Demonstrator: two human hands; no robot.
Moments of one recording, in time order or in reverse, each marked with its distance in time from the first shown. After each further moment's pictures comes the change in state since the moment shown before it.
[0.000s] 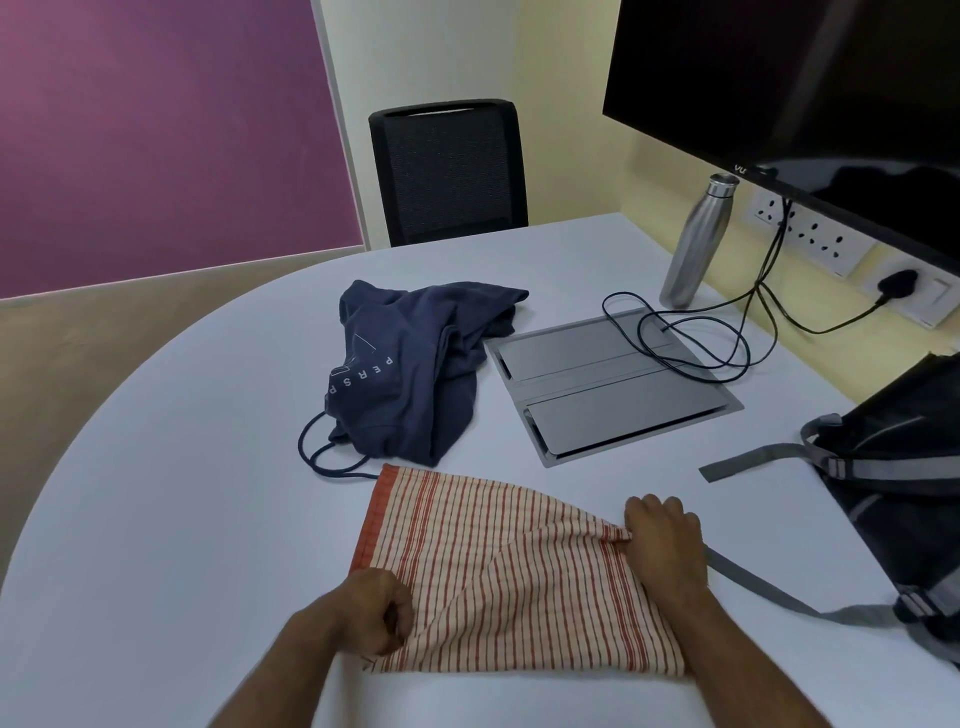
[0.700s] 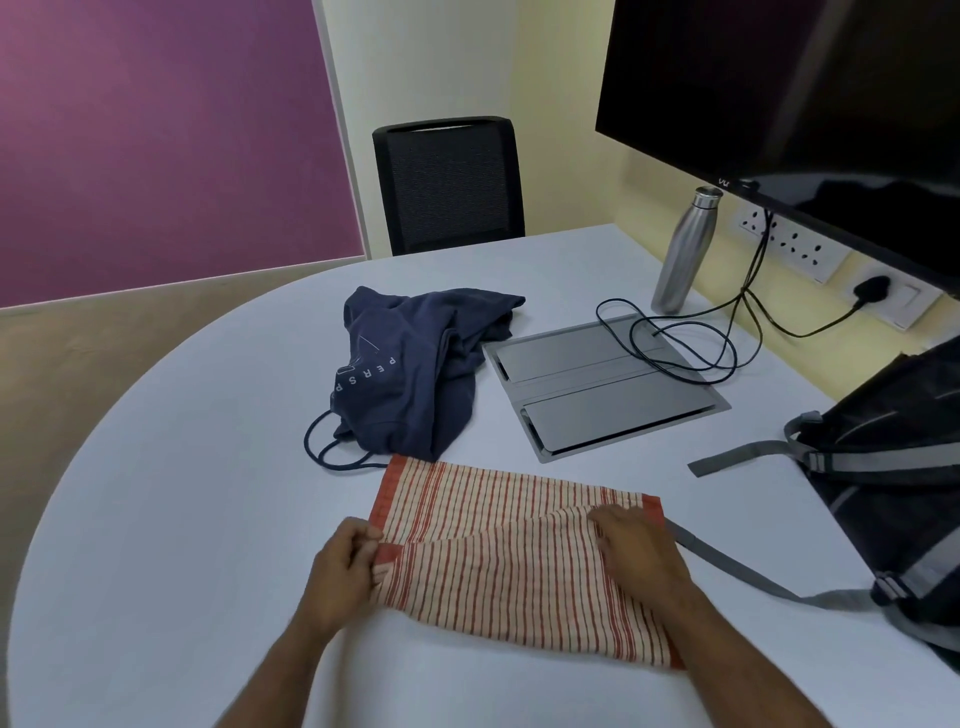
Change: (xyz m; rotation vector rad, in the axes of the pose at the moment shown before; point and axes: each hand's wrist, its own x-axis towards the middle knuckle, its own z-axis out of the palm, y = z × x) left_hand -0.031 0.010 0.006 -0.703 0.740 -0.053; right_hand -0.025 -0.007 -0.005 0.268 -0.050 -0.253
